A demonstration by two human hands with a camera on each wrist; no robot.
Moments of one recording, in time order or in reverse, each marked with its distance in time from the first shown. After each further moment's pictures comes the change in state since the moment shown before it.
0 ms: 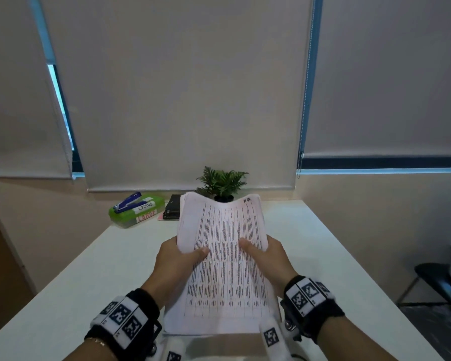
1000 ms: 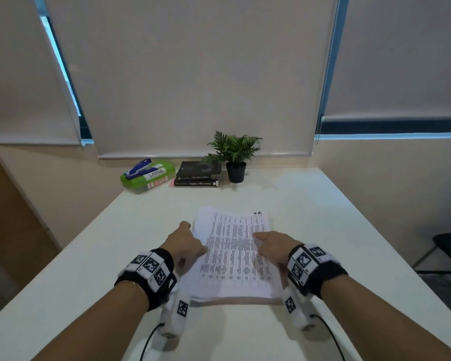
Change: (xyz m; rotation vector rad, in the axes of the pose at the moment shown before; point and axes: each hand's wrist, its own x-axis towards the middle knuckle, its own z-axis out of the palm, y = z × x) left_hand 0.042 -0.049 -0.025 0.714 -0.100 -0.352; right_hand 0.026 0.038 0.005 -0.978 -0.501 0.284
